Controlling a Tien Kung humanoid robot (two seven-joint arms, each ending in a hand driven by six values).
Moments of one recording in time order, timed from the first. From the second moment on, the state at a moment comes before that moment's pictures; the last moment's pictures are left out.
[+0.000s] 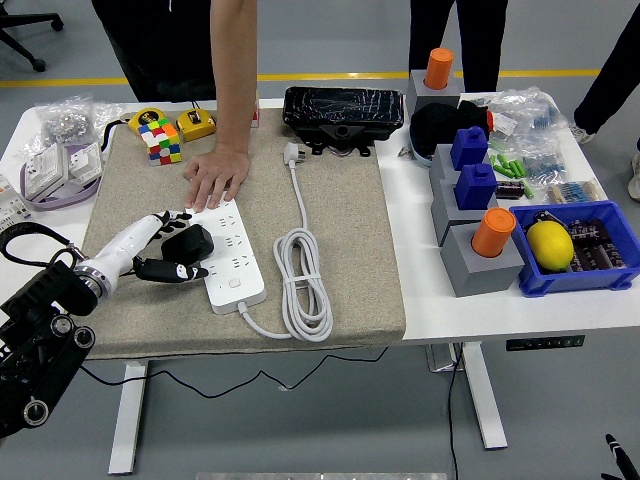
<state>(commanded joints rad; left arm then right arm) -0.25 0.21 -1.29 -1.16 1.97 -0.10 0.06 0.16 -0.12 1.46 0.18 -1.13 -0.09 -0.11</state>
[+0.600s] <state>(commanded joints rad) -0.25 0.20 -1.30 -1.14 1.99 -0.05 0.05 0.16 -0.12 1.46 0.18 -1.13 -0.09 -0.11</state>
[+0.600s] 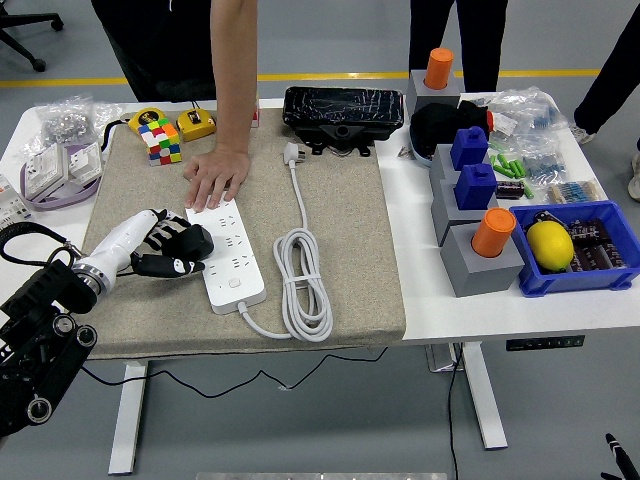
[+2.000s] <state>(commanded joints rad) -0.27 0.18 -1.33 -1.16 1.96 -0.01 0.02 0.17 -0.12 1.45 0.18 -1.12 -0.09 -0.12</state>
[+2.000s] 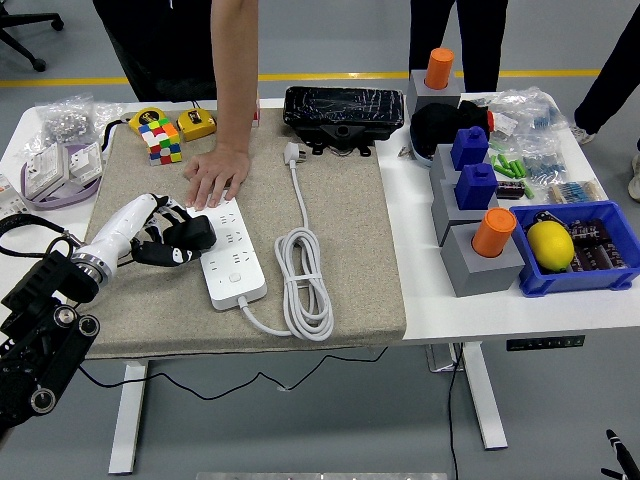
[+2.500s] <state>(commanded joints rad) -0.25 0.18 -1.42 -1.18 1.96 0.01 0.01 0.17 -0.13 1.44 0.18 -1.12 -0.09 -0.12</state>
